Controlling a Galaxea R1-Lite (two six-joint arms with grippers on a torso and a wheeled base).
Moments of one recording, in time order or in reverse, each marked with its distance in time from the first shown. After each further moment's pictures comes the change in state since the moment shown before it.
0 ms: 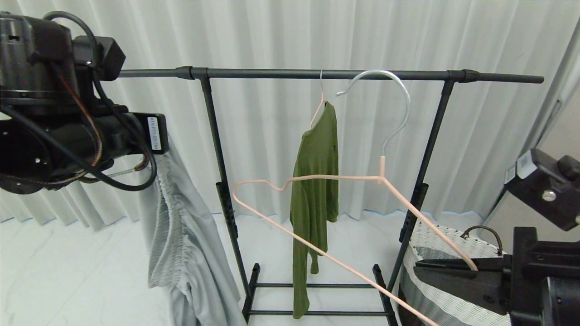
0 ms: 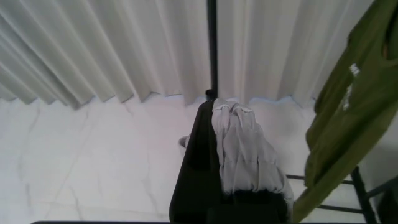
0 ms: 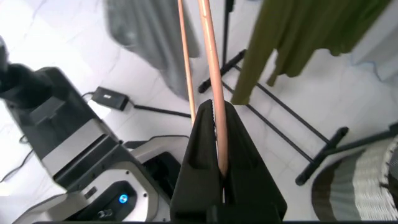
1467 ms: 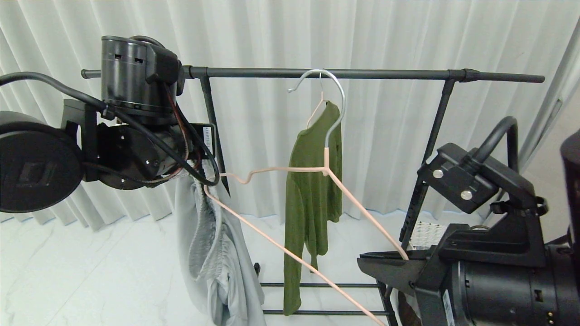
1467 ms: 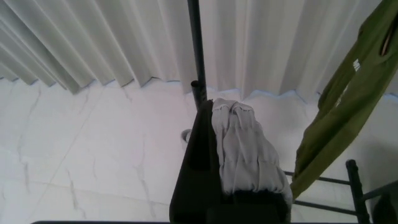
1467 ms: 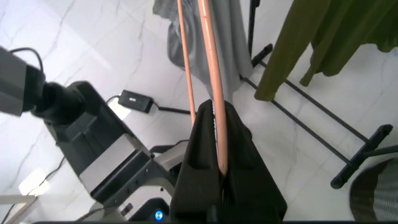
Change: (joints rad) left arm -0.137 0.171 -0.105 0.041 0.207 -0.106; right arm 0.063 0.179 -0.103 -0.073 -0.043 0.135
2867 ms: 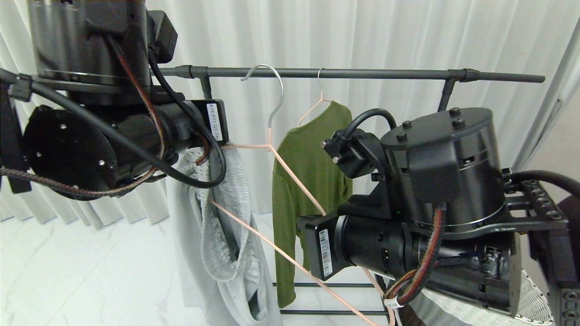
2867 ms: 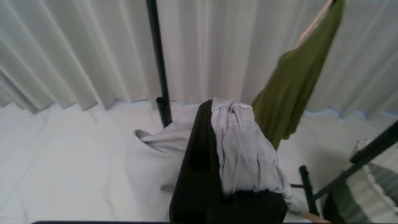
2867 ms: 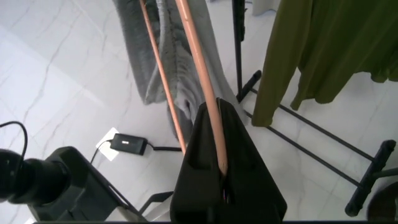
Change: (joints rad) left arm -0.200 -0.105 -0.015 -0.001 0.016 -0.060; right arm -0.040 0.286 -0.180 -0.171 -0.066 0.029
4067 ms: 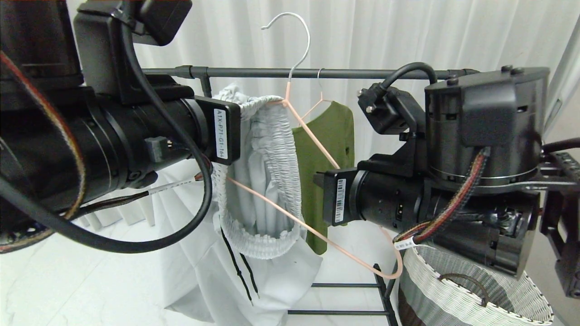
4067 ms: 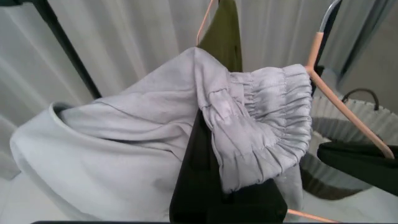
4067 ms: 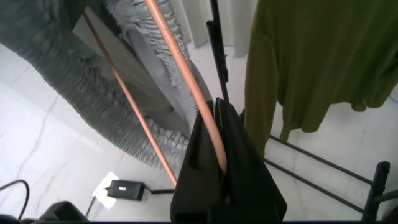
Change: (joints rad) left arm -0.135 -0.098 0.069 -0.074 -0.182 0.215; right arm -0.061 -0.034 0.001 -0.144 -0.077 -0.009
